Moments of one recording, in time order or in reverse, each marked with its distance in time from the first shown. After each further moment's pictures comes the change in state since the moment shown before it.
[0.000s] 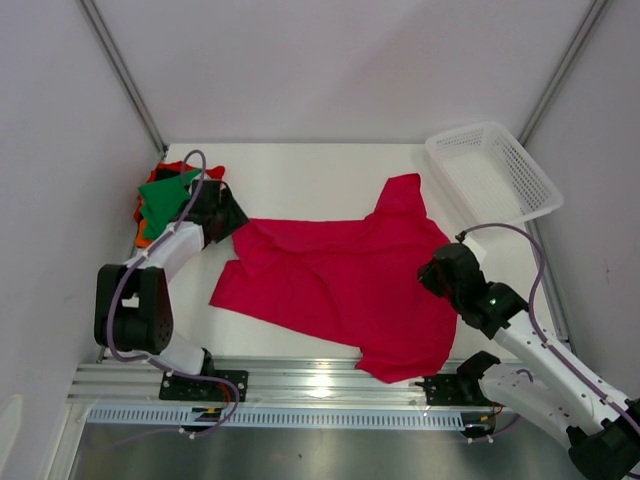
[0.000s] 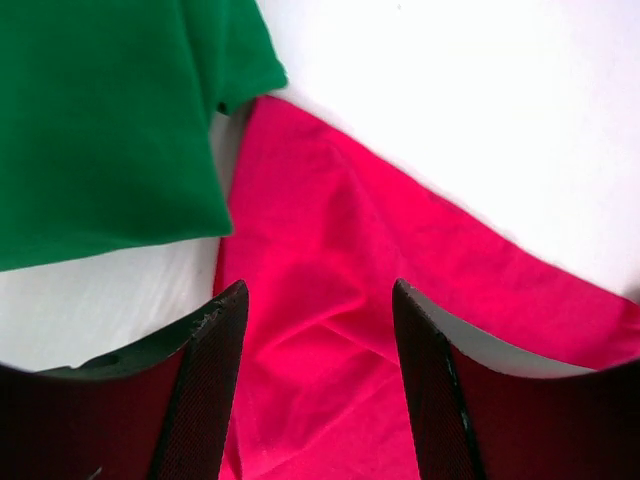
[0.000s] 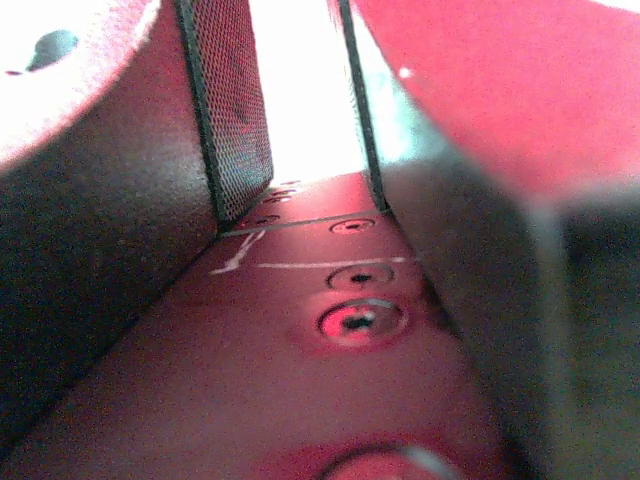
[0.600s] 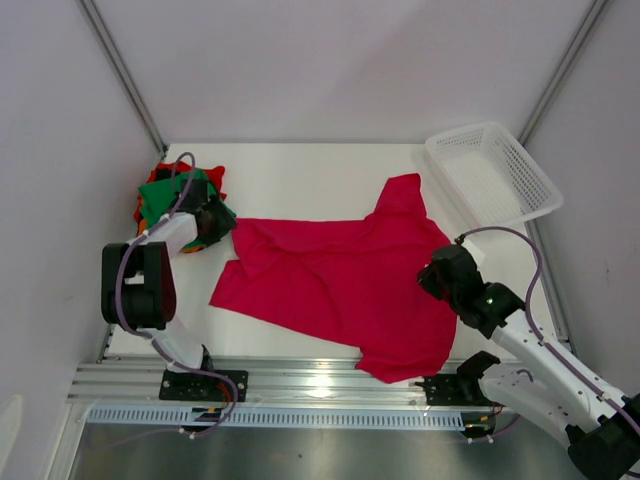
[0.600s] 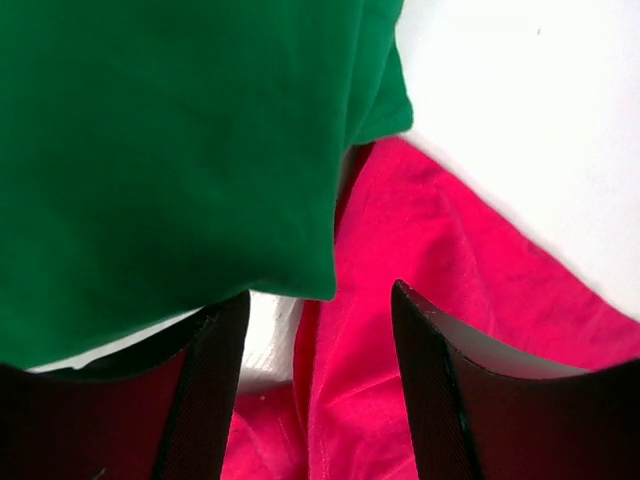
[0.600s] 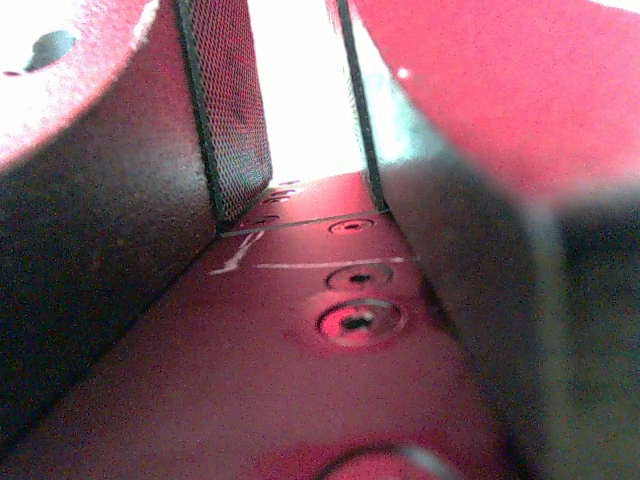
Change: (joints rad) left arm 0.117 0.136 0.058 -0.042 0.021 0.045; right arm -0.006 0.013 -0.023 0.001 -0.004 0.018
